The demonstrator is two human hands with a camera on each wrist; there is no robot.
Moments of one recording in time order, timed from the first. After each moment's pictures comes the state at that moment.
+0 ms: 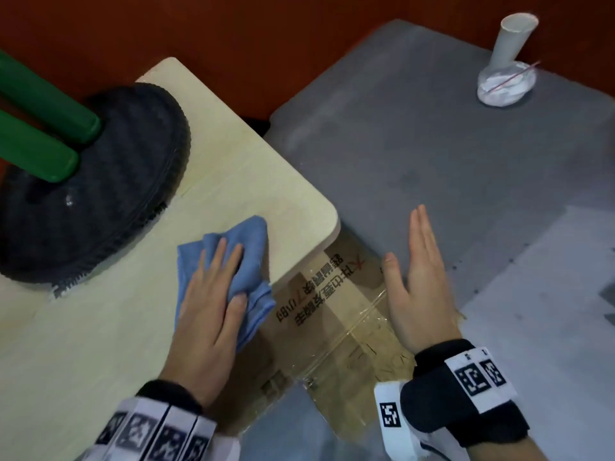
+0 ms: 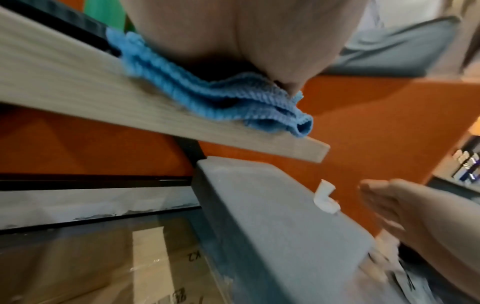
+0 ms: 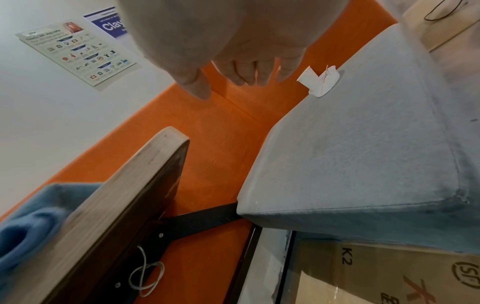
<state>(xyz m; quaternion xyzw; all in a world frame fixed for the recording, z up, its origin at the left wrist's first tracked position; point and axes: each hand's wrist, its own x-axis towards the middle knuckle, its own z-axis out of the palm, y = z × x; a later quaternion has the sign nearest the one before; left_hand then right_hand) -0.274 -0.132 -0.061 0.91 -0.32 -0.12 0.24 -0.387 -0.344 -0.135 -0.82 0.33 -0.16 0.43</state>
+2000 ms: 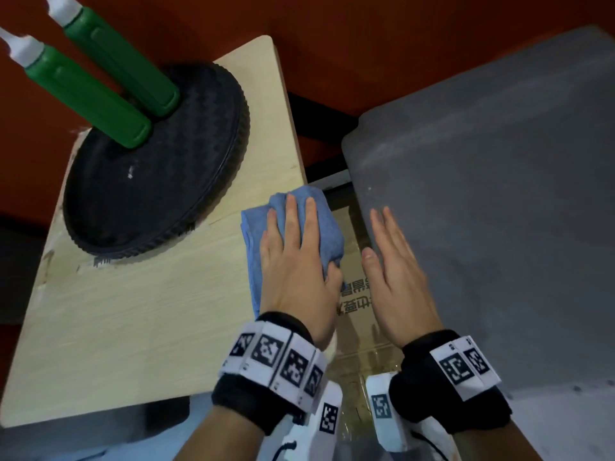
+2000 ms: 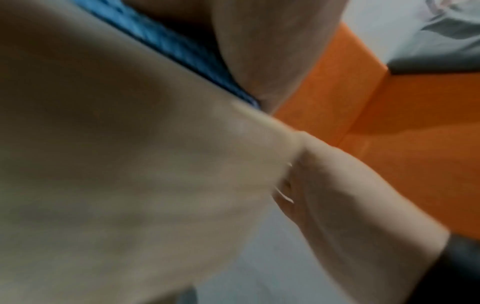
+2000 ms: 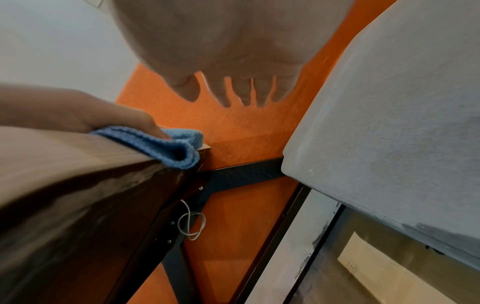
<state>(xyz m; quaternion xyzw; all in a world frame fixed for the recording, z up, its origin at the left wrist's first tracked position) -0.187 -0.333 -0.061 0.99 -0.06 -0.09 0.04 -0.213 -0.449 -0.139 -0.84 0.06 0.01 0.55</state>
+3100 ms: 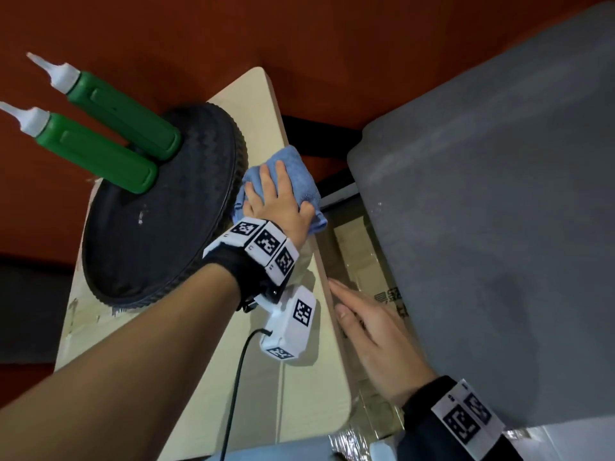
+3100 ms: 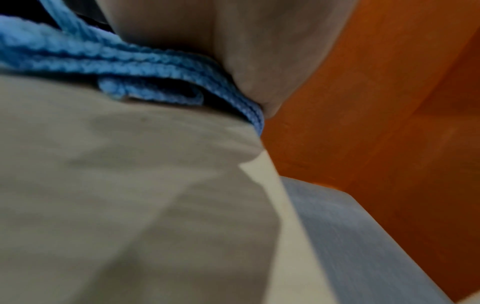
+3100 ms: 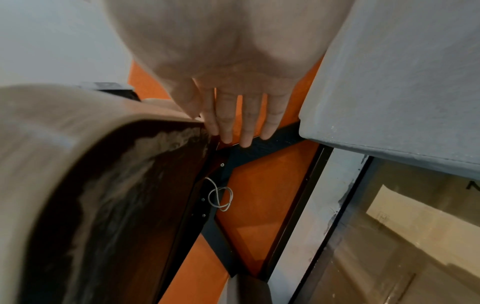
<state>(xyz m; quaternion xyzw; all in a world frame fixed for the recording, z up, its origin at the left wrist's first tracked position) -0.045 -0.334 -0.064 0.99 -0.01 -0.10 -0.04 -0.211 -0.426 -0.139 -0.76 -0.02 0.08 0.64</state>
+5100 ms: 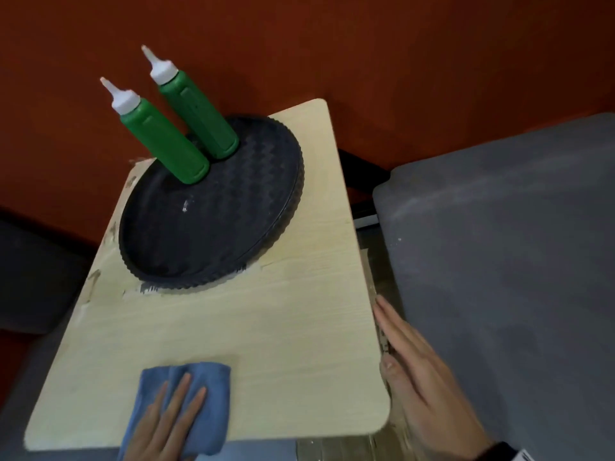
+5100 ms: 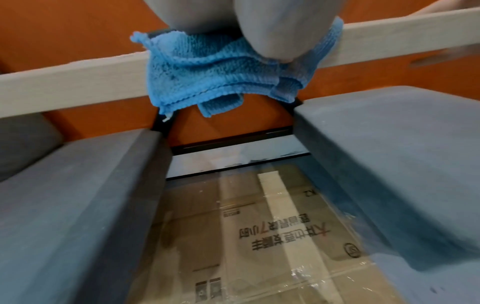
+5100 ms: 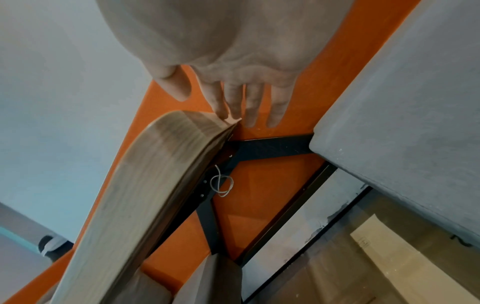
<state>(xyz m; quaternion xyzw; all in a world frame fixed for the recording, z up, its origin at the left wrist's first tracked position) -0.305 -0.062 -0.078 0.93 -0.22 -0.12 -0.25 -0.242 -0.430 -0.099 -0.83 -0.10 0.06 0.54</state>
